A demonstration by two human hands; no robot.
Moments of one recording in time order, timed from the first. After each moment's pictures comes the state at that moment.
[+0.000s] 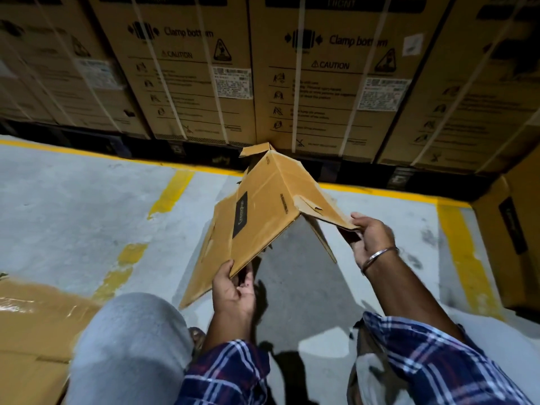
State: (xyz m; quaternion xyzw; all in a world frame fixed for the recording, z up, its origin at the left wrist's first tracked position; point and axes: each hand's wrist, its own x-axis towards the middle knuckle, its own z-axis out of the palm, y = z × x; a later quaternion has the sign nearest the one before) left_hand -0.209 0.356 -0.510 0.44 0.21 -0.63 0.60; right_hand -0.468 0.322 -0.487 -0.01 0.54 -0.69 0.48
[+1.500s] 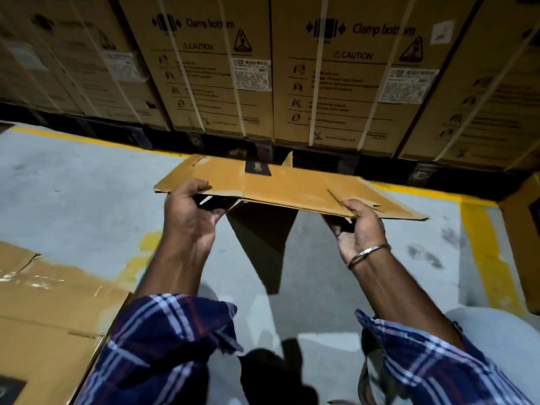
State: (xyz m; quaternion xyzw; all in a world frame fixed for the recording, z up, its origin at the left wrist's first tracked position) left_hand -0.141 0.304 -0.385 0.43 -0.15 -0.62 0.64; right_hand -0.393 0.332 -0.443 -0.01 0.46 -0.68 0.57
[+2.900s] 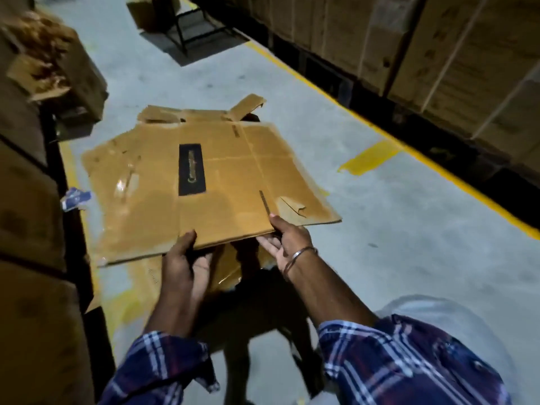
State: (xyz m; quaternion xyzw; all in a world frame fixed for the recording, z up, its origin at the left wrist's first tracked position) left_hand 0.234 0.515 -0.517 0.43 0.14 -0.35 0.82; right_hand 0.104 0.381 -0.512 -0.15 0.47 -0.25 0.83
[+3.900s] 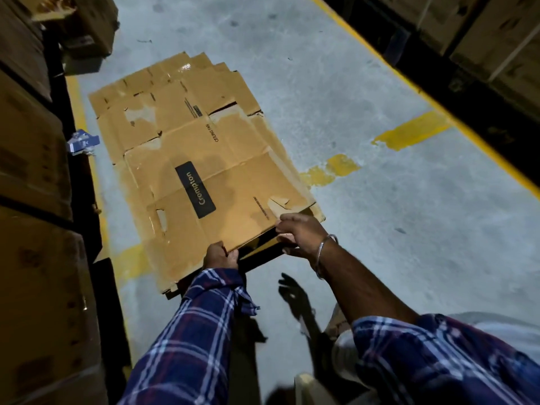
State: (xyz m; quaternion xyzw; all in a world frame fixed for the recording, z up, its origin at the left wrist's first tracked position) left_hand 0.267 0.514 -0.711 0.50 0.44 -0.28 0.69; right_hand 0.124 0.376 -0.583 -0.48 0.50 -0.01 0.73
